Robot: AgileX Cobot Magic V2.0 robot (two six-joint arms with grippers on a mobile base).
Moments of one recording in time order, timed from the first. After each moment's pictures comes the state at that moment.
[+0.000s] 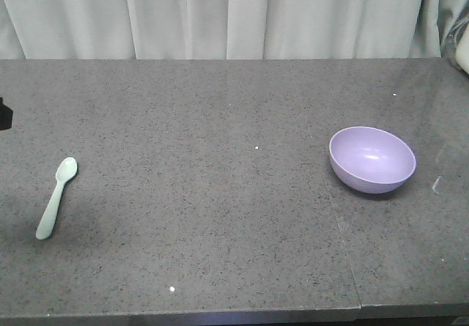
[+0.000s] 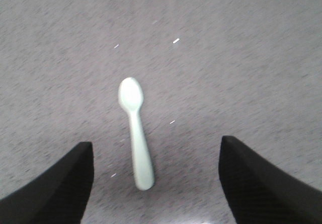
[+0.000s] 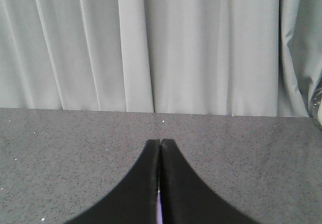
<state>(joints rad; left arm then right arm) -0.06 1.15 -1.24 -0.05 1.02 -0.07 -0.02 0.66 -0.89 0.37 0.47 -0.34</state>
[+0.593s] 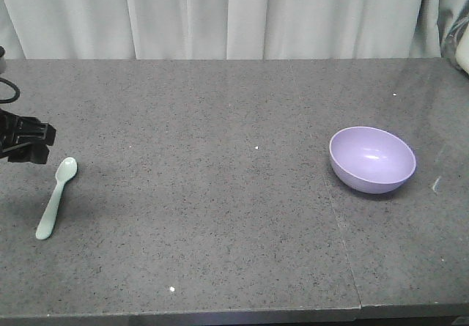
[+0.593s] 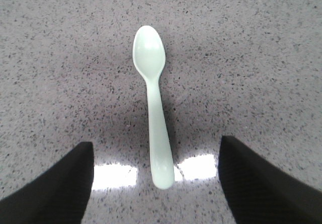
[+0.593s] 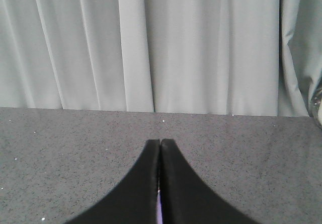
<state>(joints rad) -0.06 1.45 -1.25 -0.01 1.01 -0.10 -0.02 0.66 -0.89 0.37 0.47 -0.34</state>
